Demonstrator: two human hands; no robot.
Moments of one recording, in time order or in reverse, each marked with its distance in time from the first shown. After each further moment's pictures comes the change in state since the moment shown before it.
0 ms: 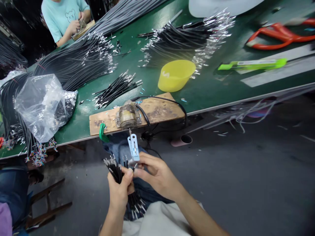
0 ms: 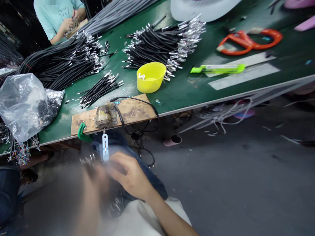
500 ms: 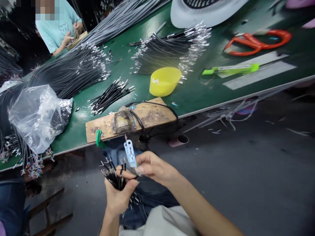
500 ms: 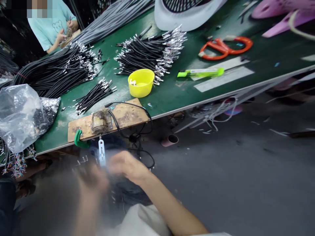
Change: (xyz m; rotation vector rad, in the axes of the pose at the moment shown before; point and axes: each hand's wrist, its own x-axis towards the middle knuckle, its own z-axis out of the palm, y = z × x) left_hand 0.005 0.036 0.010 0.203 -0.116 0.293; right_hand 0.028 0.004 -0.010 0.614 -0.187 0.549
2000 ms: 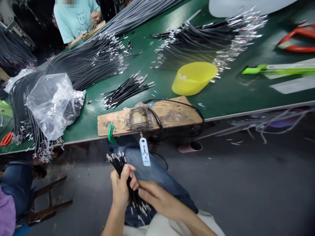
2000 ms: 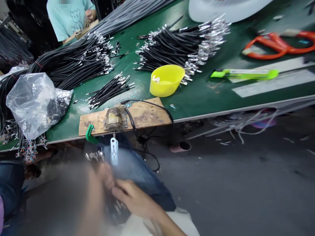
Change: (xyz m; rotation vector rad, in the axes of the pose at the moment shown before) left_hand -0.003 -0.039 -0.013 -0.302 0.079 -0.285; right_hand -0.023 0.070 -0.001 -0.662 -0.119 -0.149
